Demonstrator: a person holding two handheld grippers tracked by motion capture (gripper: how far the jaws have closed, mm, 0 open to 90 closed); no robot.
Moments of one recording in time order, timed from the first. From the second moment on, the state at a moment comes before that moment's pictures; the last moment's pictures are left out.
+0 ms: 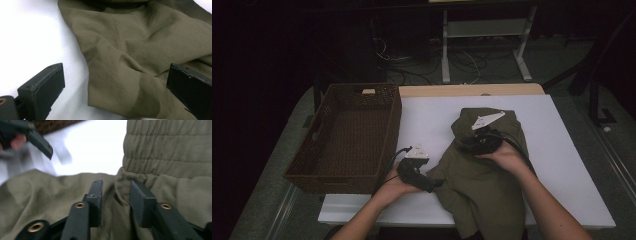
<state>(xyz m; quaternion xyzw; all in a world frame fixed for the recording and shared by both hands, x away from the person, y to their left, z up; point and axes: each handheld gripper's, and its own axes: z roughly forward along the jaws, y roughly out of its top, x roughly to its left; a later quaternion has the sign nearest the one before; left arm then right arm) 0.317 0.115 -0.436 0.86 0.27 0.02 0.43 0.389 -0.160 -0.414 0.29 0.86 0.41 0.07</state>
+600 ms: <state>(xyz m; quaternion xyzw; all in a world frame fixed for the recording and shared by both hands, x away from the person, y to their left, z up) 0.318 0.116 -0.436 0.86 0.28 0.02 0.43 0.375 -0.249 -0.399 0.37 0.80 0.45 0.11</state>
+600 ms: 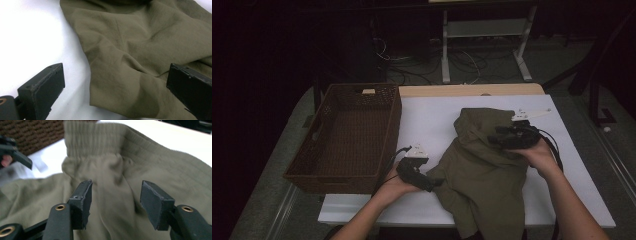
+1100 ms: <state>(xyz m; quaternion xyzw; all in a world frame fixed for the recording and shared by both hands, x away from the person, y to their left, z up) 0.320 0.113 -0.432 0.85 0.29 0.03 0.44 0.330 -0.318 -0.416 0.44 0.76 0.45 0.15</state>
